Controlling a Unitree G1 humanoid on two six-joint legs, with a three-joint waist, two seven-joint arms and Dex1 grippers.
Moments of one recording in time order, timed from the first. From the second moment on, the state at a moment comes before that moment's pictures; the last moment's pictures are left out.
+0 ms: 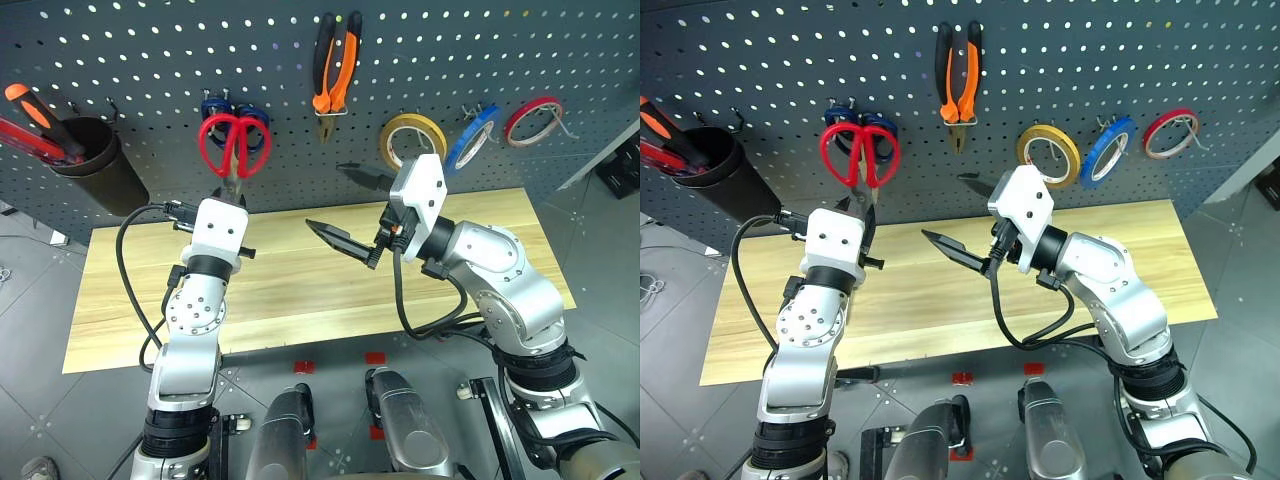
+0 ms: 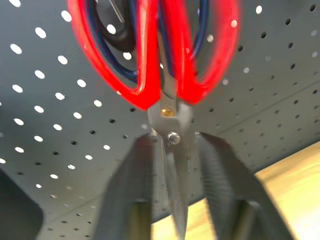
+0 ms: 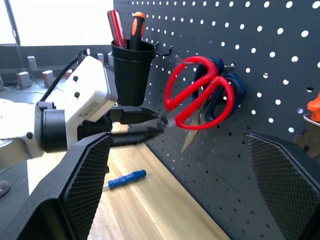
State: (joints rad) left arm -0.22 0.27 0.06 -0.37 0.24 0.33 -0.09; right arm -0.59 -0.33 0.20 -0.43 0.34 0.48 0.62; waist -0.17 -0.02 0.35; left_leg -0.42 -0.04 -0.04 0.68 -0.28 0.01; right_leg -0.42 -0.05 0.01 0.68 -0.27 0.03
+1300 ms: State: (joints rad) left arm -0.58 0.51 0.30 0.53 -0.14 0.68 -0.37; right arm -0.82 -0.20 0.37 -0.46 0.36 1.05 0.48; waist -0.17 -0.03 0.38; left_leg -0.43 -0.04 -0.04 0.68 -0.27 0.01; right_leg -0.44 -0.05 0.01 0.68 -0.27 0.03
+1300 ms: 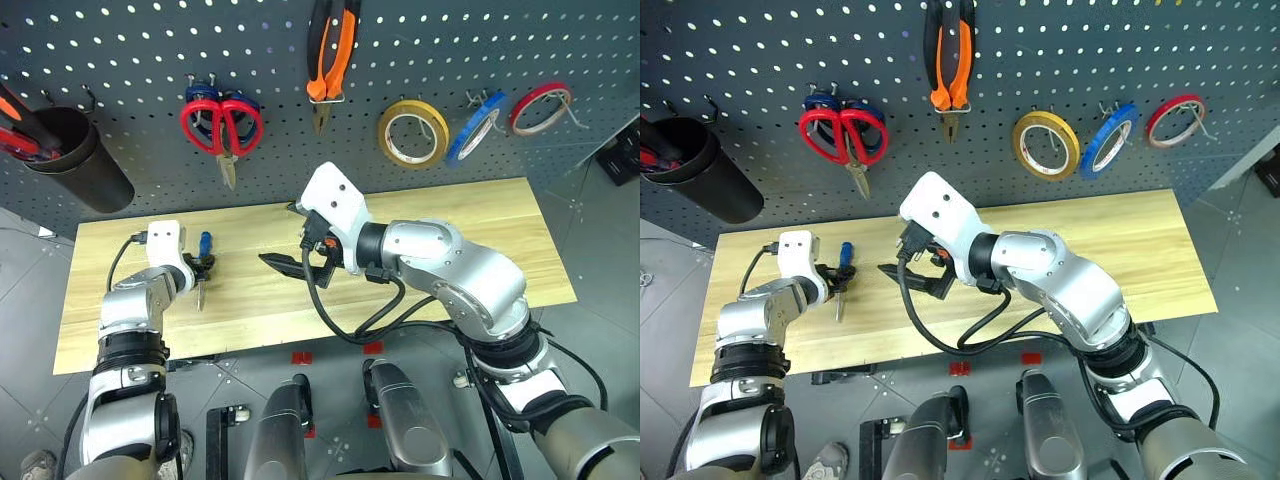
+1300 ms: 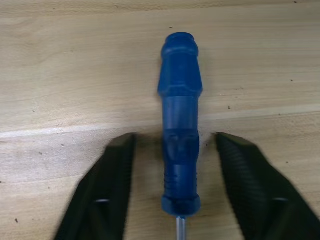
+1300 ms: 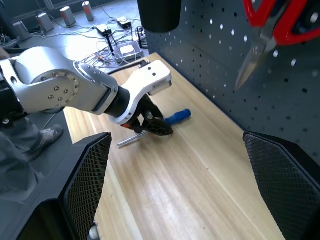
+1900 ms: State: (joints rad) left arm -0.21 0.52 0.42 -0.18 -0.28 0.73 -0.37; right arm -0.80 -0.24 0.27 -0.48 0.46 0.92 0.60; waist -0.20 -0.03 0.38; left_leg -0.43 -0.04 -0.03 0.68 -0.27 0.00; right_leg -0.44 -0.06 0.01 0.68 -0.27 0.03
